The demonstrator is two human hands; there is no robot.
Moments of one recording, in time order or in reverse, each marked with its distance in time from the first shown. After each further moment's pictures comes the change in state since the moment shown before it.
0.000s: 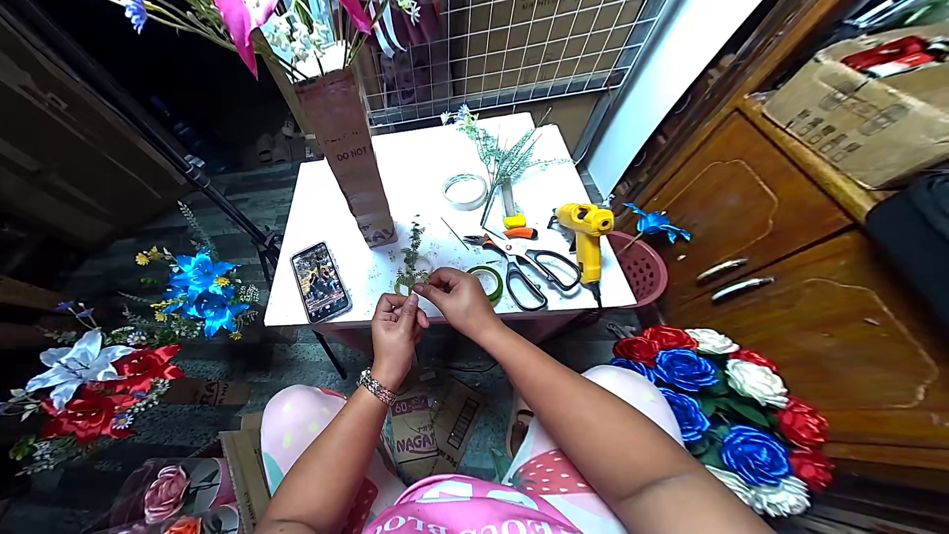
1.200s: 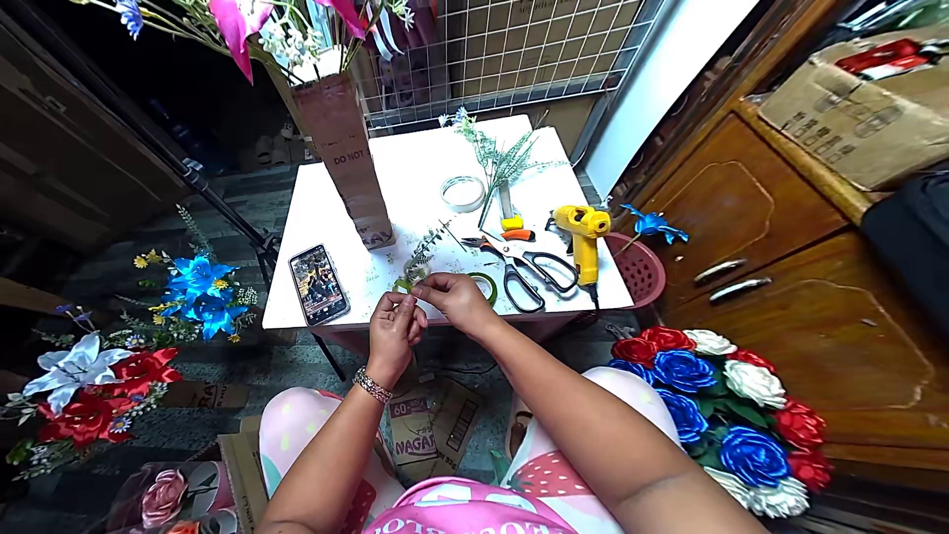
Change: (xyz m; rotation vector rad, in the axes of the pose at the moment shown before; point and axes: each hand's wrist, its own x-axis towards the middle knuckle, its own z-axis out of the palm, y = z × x) left_hand 0.006 0.001 -0.004 -0.102 -0.086 -0.068; right_hand -0.003 -0.011 -0.006 0.186 -0.118 0.185
